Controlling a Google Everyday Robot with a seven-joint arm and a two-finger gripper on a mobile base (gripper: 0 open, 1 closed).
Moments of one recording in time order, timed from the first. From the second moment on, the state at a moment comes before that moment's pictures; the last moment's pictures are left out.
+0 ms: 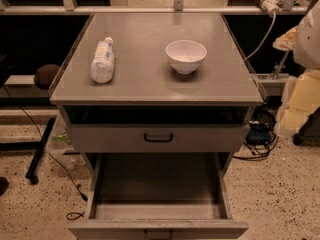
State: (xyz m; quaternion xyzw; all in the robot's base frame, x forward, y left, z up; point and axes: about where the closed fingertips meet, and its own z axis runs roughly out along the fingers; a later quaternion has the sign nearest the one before) arm 0.438 -0.217 0.976 -0.60 0.78 -0.03 0.16
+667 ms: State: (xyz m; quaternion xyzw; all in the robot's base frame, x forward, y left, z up) arm 0.438 -0.219 0.965 -0.60 0.78 -0.01 0.17
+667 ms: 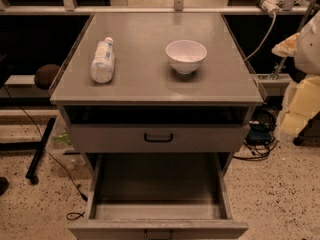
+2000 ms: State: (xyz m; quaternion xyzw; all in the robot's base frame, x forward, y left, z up) arm 0.387 -0.187 0.760 -0.54 0.80 0.12 0.22
